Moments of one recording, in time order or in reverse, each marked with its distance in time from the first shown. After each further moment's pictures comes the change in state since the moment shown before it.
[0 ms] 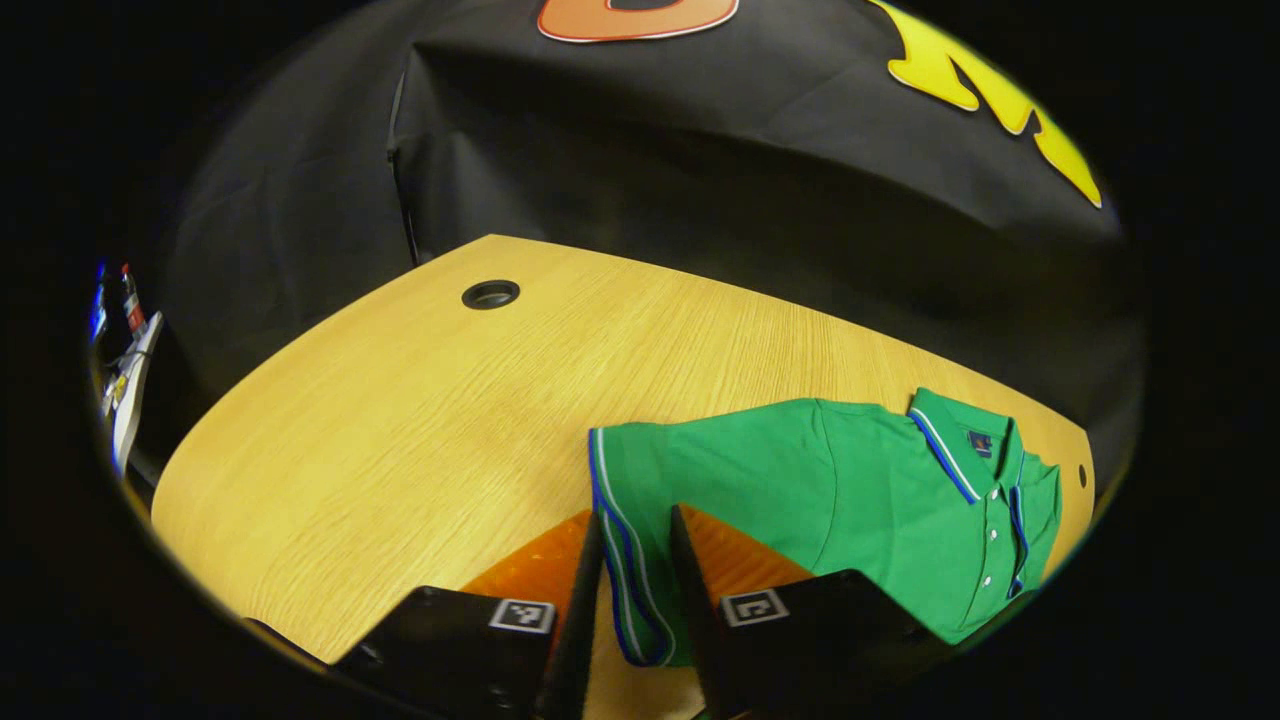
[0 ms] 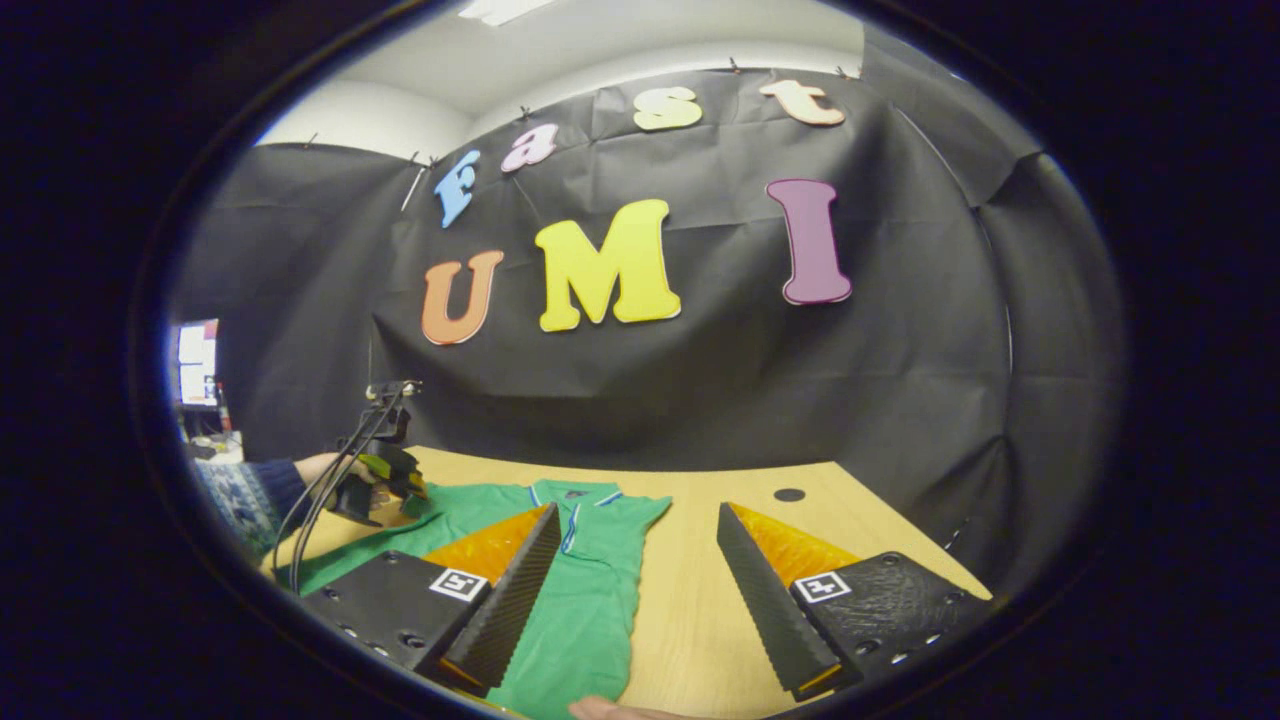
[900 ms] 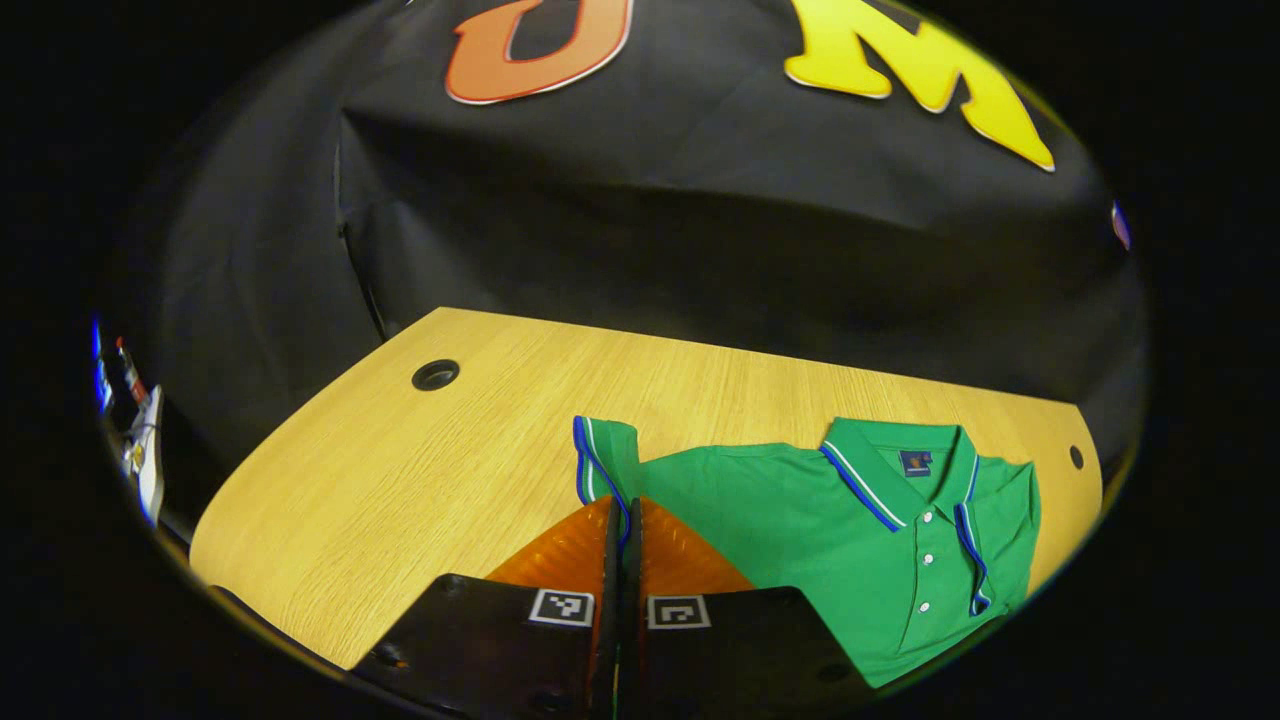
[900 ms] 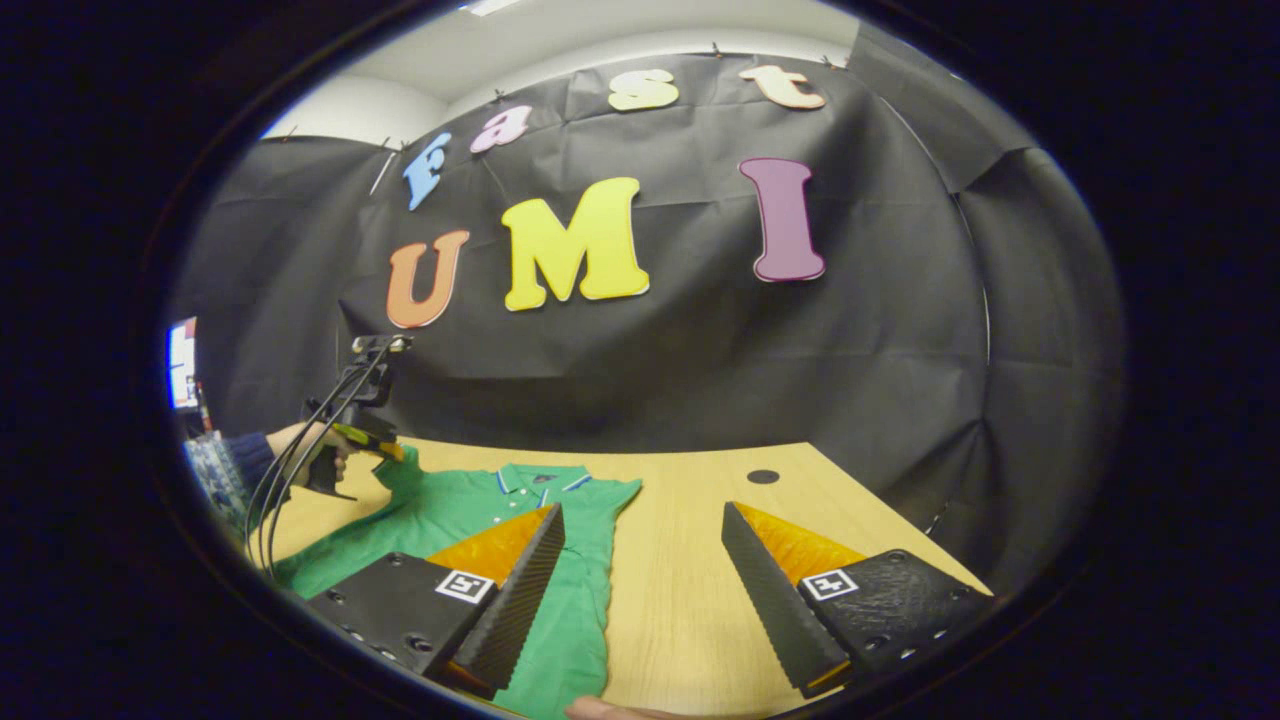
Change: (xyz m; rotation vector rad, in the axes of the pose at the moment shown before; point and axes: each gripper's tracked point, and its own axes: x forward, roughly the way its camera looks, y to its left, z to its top) left arm -0.030 -0.077 0.034 0.296 -0.113 0.015; right arm 0.011 -0.017 -0.012 -0.049 0.045 -0.100
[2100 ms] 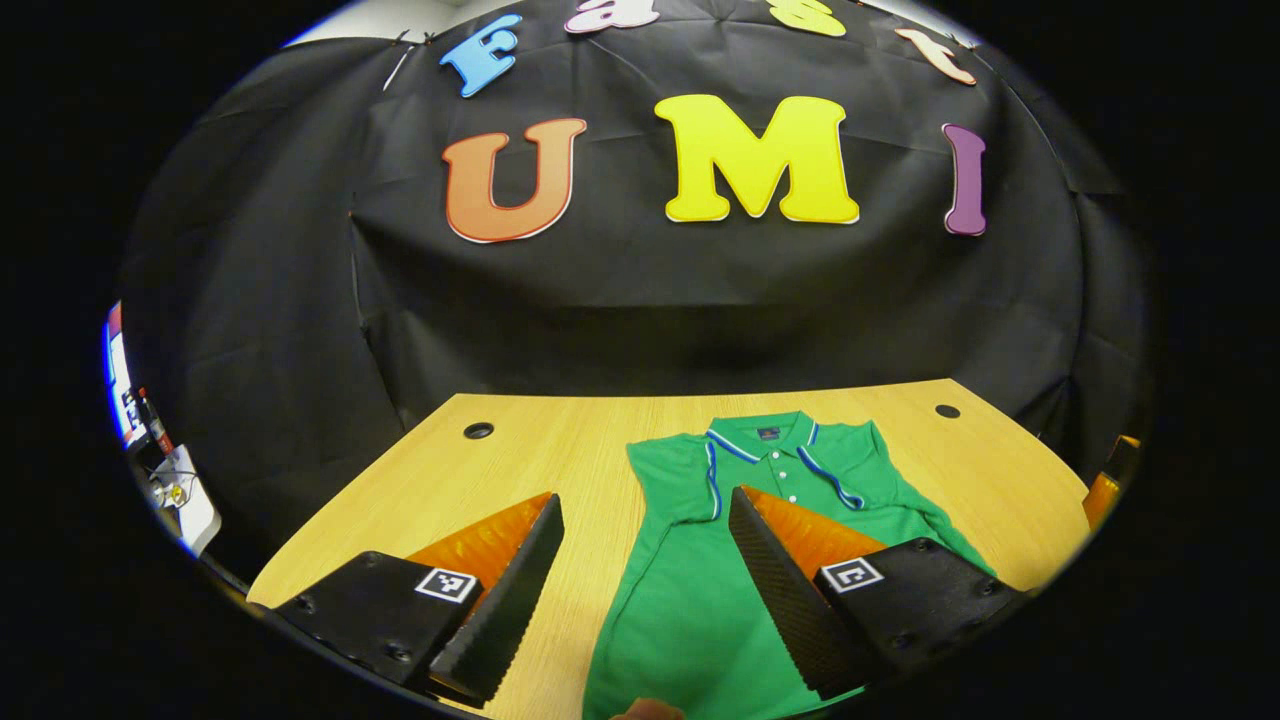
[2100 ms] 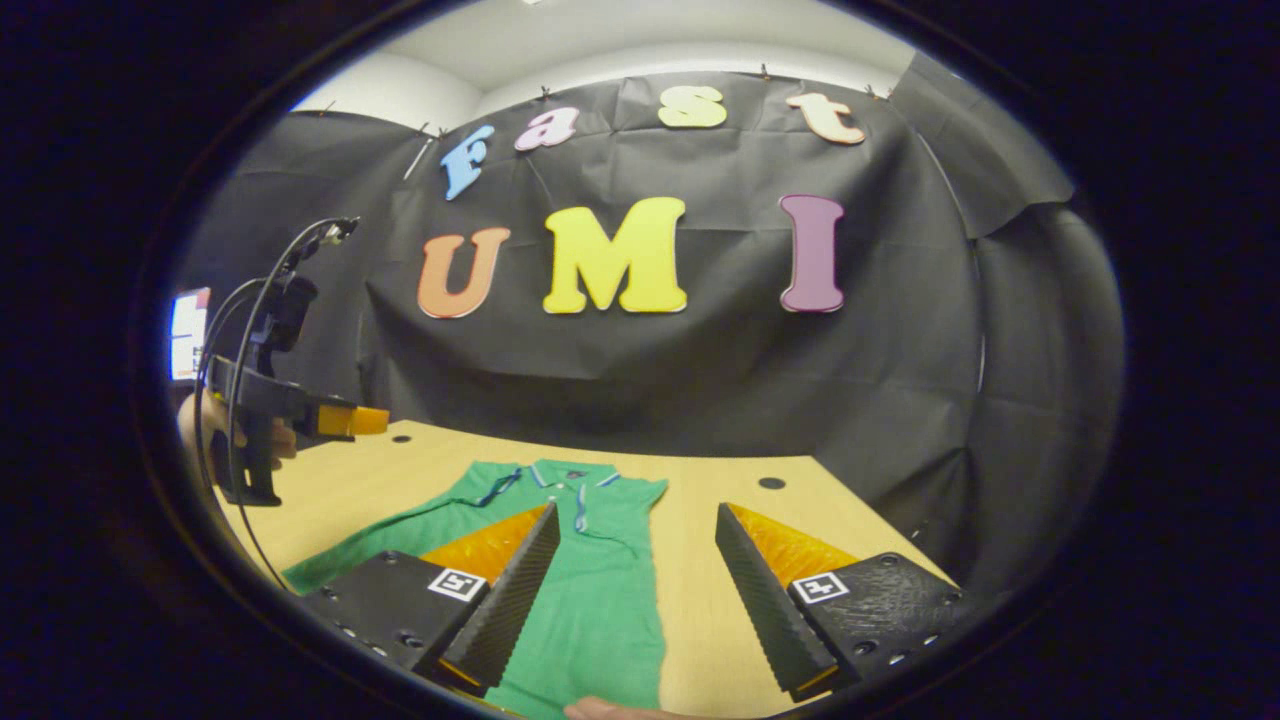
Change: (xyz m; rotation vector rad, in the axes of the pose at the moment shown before) left arm -0.253 0.024 -0.044 0.015 -0.295 -0.174; right arm -0.078 0.075 0.015 -0.041 0.007 0.040
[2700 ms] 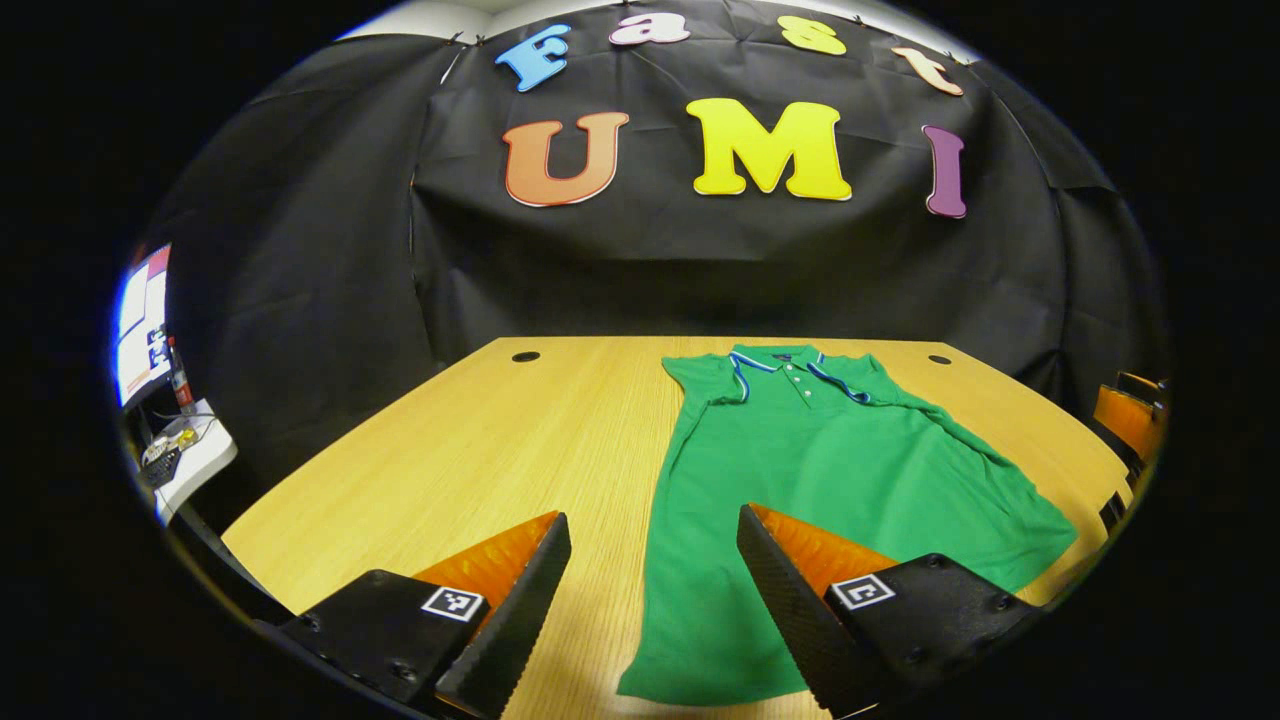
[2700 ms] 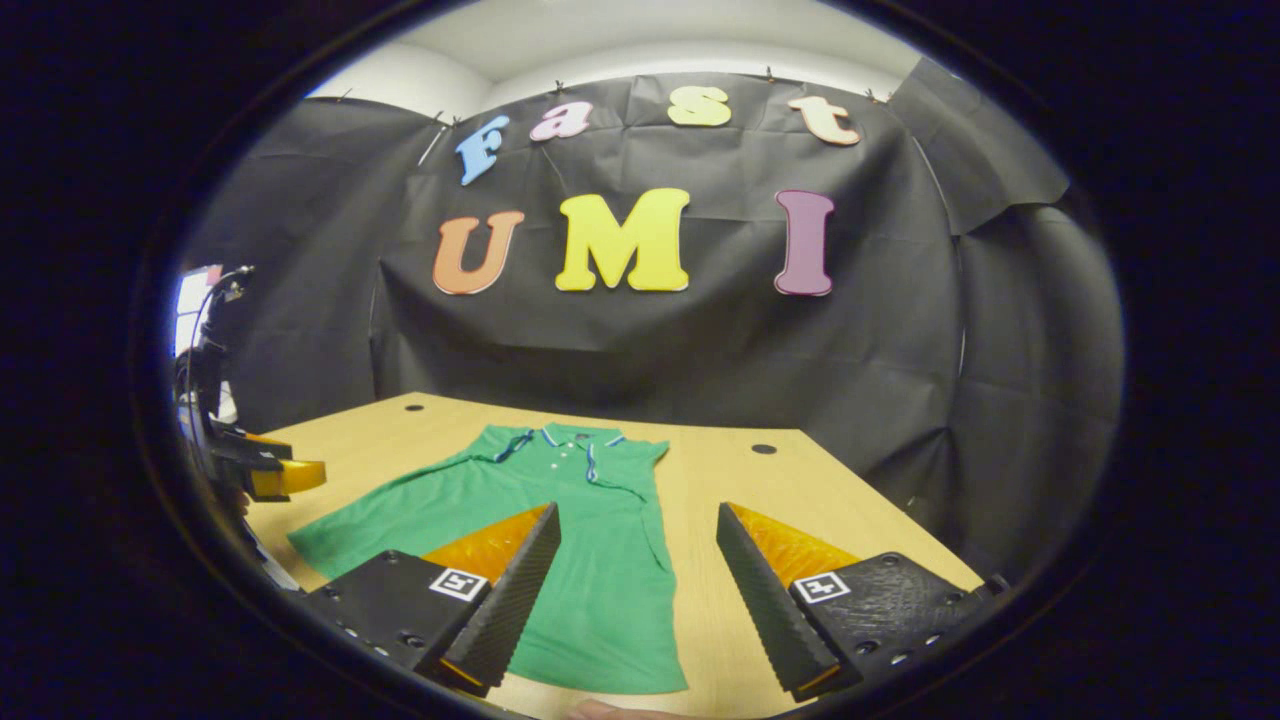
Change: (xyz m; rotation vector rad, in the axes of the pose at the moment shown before) left arm -0.087 0.029 -0.140 -0.039 0.074 -0.006; right arm -0.061 -0.014 -0.065 -0.058 0.055 -0.089
